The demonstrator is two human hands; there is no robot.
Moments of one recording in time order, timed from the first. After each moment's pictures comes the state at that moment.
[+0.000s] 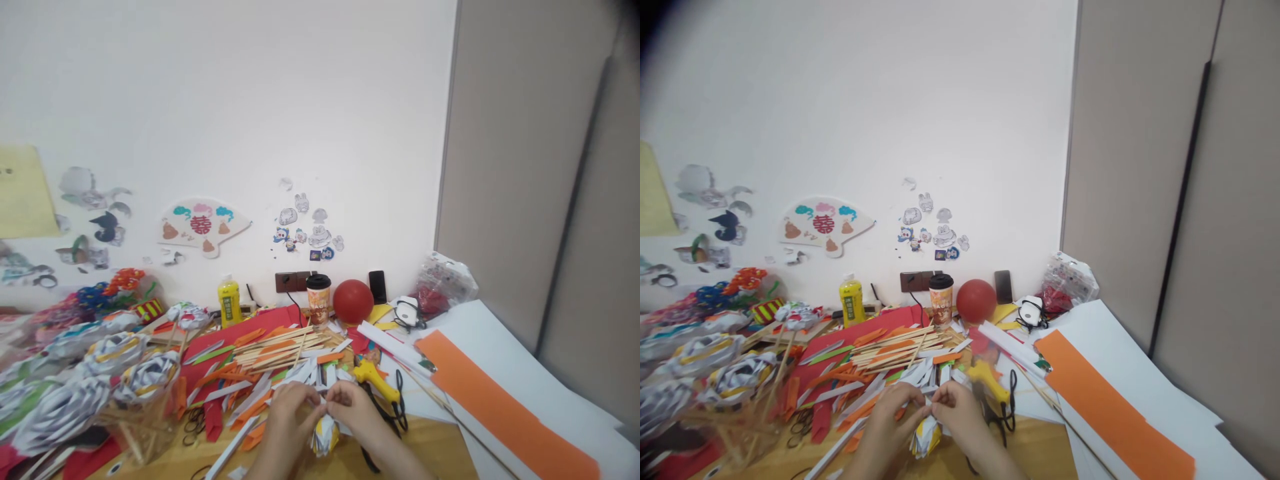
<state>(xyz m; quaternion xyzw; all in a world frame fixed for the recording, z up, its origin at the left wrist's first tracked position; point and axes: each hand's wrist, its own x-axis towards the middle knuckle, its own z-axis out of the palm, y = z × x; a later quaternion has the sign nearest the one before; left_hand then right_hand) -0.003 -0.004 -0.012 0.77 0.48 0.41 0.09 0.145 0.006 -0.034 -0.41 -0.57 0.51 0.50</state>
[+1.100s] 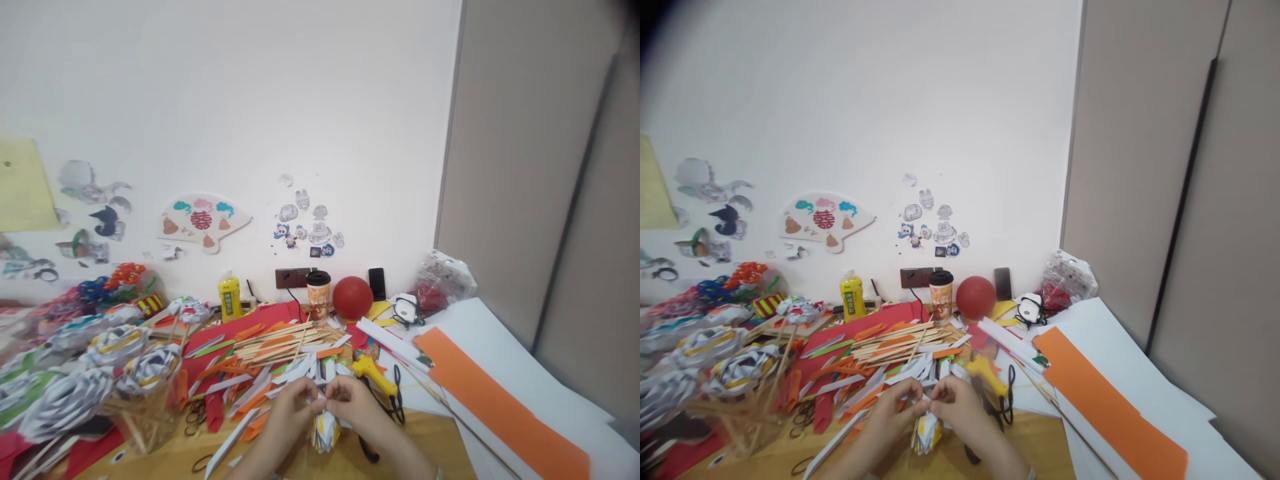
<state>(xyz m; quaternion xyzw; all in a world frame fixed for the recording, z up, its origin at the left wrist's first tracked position) -0.001 -0.001 -0.008 0.73 0.46 0.42 0.26 0.152 0.002 -0.031 -0.38 -0.60 0.51 0.48</state>
